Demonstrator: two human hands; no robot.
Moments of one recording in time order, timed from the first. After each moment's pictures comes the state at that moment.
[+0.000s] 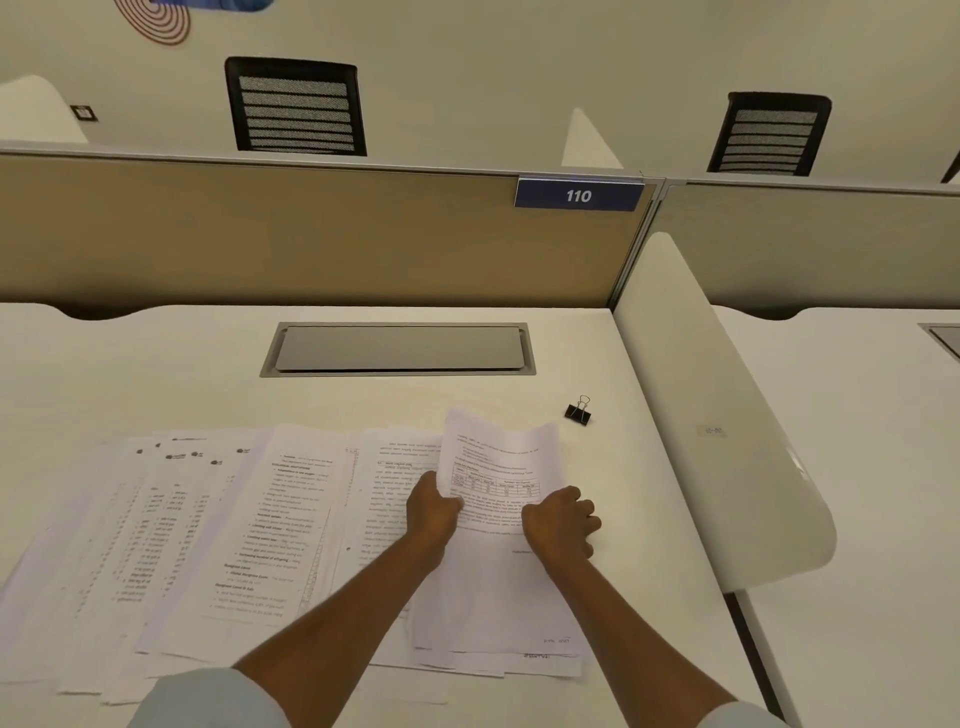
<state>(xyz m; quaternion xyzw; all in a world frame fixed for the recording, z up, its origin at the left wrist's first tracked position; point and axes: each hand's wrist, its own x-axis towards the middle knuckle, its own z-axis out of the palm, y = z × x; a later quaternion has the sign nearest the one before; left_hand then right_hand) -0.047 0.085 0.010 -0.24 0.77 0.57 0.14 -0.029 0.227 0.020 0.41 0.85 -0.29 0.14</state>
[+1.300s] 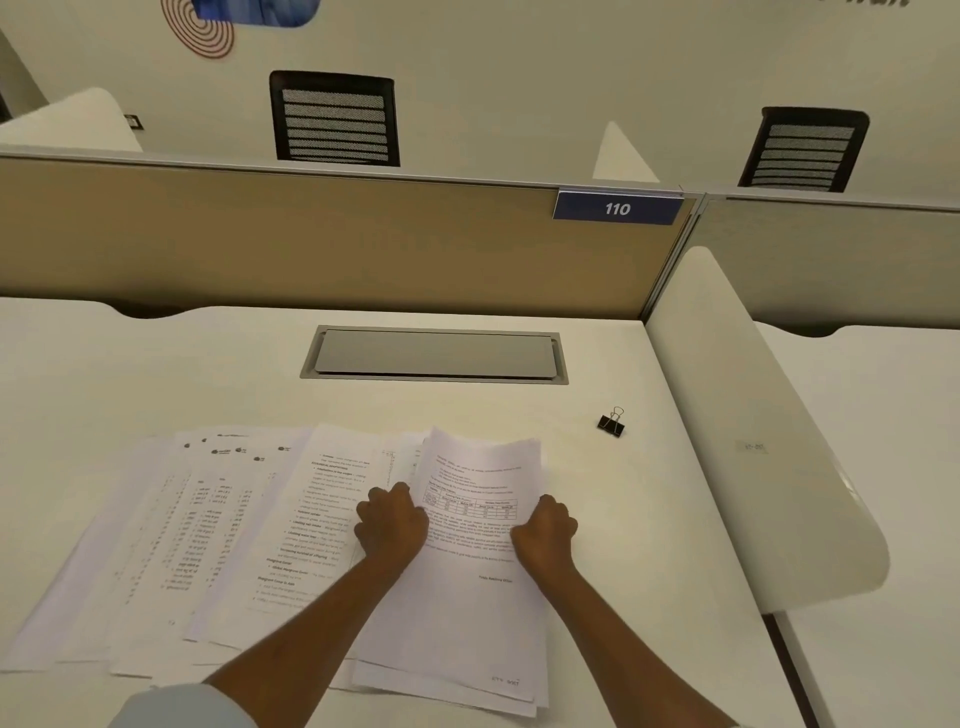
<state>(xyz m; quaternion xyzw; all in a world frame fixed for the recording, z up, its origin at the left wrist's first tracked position) -0.043 0.000 0.010 -0.20 0.95 0.18 0.13 -0.023 0.178 0.010 0.23 0.90 -0.35 0.12</state>
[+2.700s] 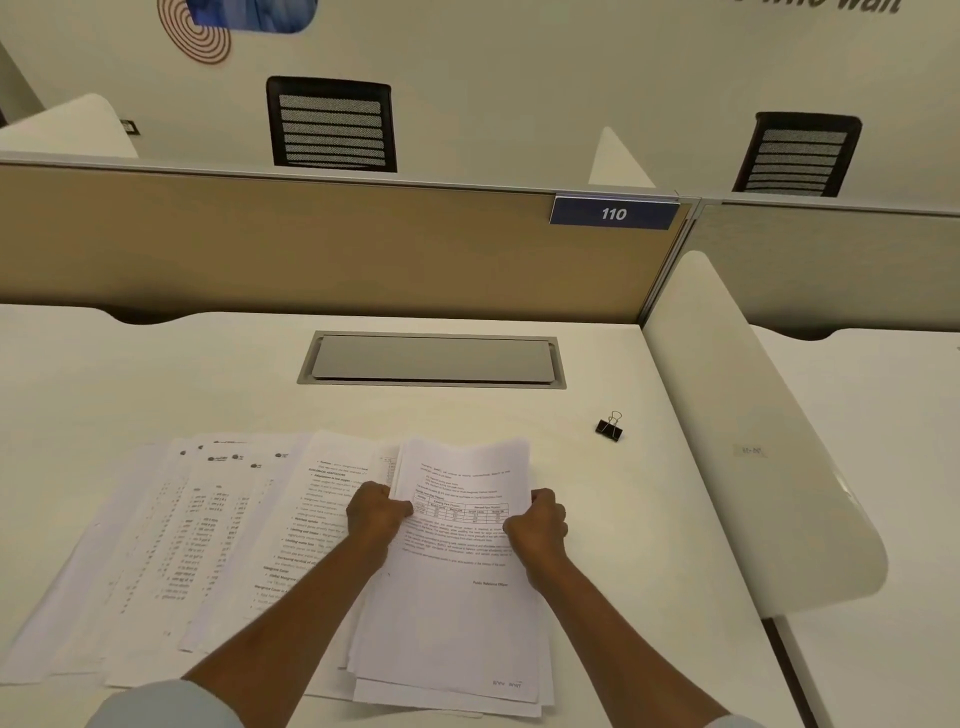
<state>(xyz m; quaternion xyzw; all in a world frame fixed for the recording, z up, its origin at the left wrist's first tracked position) -0.061 -0.026 0.009 -0.31 0.79 0.51 0.12 -0.032 0.169 0.022 0.31 0.82 -0.47 0.13</state>
